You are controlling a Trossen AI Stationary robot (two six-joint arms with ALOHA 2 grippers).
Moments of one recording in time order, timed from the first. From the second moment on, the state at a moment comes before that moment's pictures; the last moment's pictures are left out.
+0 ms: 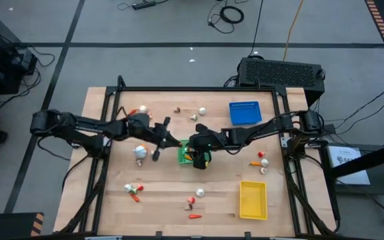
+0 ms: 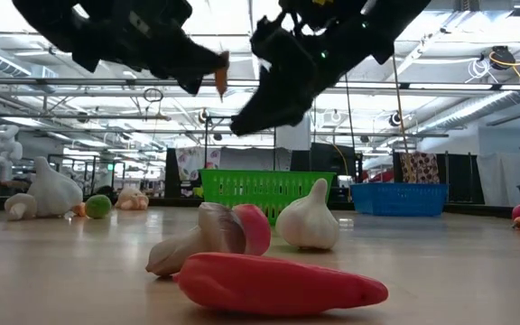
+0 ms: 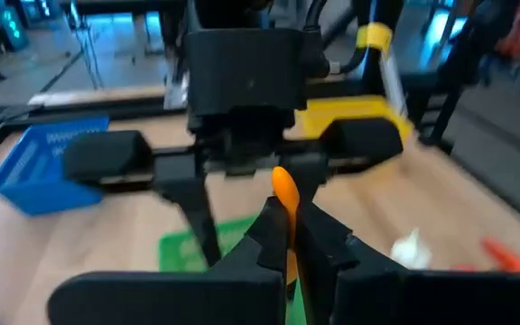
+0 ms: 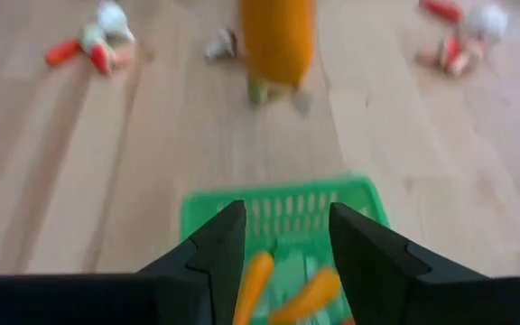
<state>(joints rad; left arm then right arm) 0.10 1.25 0.56 0.46 0.35 0.09 0.05 1.79 1.11 0.07 0.08 0.07</state>
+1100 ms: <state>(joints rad) 0.02 1.32 0.55 0.46 0.15 0.08 0.07 1.79 1.11 0.19 0.08 0.01</state>
